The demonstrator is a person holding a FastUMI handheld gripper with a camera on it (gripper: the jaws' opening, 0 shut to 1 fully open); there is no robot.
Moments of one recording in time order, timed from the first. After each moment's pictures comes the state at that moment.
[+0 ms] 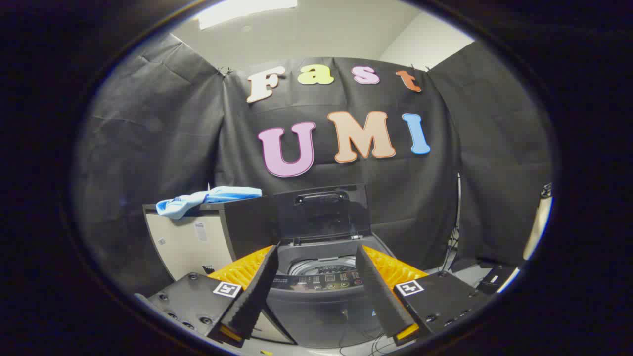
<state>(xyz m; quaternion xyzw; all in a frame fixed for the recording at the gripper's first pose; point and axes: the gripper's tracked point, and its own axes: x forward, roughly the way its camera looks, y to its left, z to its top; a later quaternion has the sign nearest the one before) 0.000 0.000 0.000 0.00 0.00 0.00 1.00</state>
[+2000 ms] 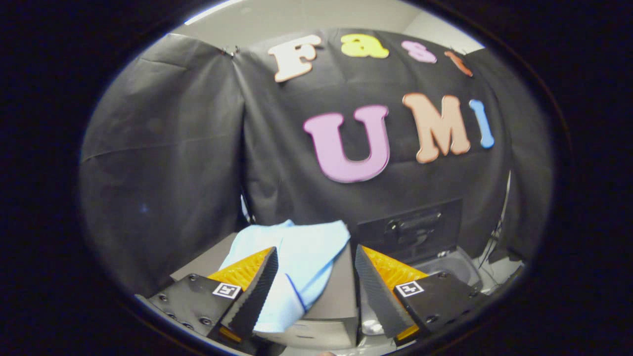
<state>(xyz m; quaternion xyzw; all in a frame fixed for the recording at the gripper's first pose) 0.203 0.277 0.085 0.03 0.16 0.08 0.98</state>
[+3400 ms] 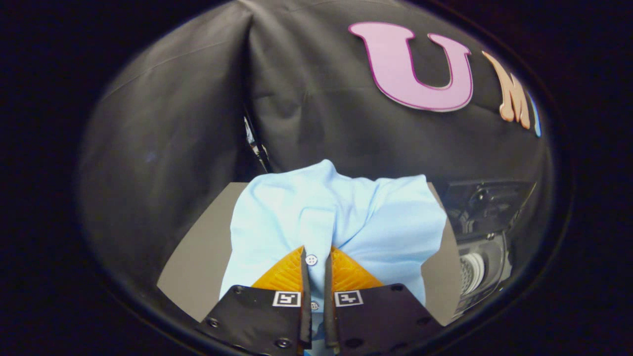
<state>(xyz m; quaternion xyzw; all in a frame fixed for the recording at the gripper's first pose) 0.311 0.362 0.005 -0.07 0.30 0.12 0.94</state>
